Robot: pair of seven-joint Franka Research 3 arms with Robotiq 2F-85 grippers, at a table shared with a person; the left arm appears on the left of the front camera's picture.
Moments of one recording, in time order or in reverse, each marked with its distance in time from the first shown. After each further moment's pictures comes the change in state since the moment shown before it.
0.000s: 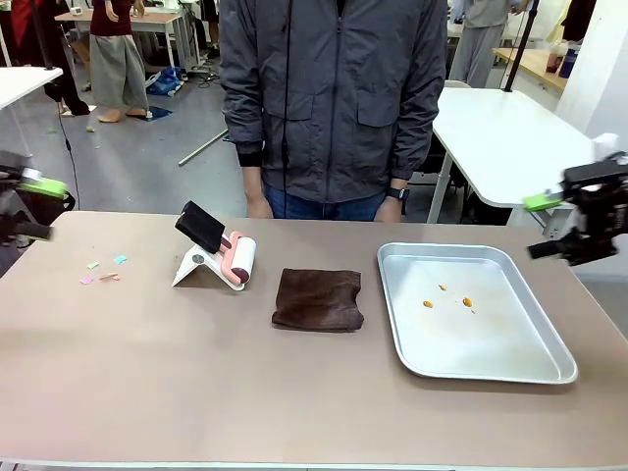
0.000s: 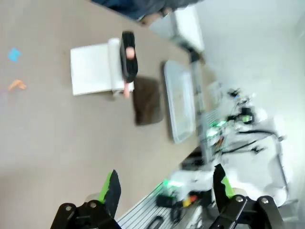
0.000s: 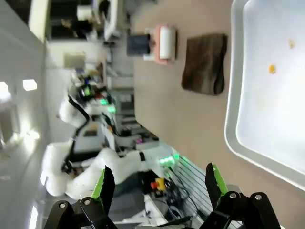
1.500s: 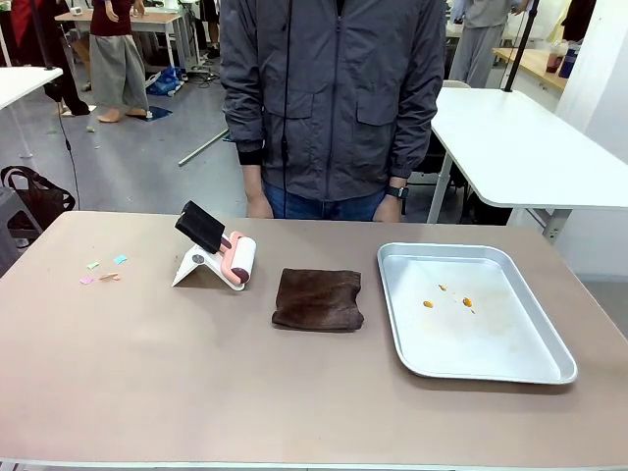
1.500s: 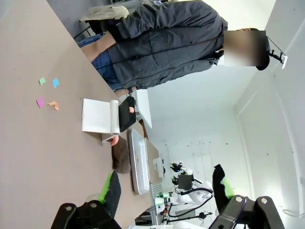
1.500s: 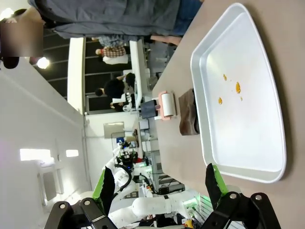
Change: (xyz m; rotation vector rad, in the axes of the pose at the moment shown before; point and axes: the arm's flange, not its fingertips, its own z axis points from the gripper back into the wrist) left arm -0.069 0.099 0.107 -0.262 -0.421 0.151; right arm -0.034 -0.115 0.128 0.150 -0.337 -0.197
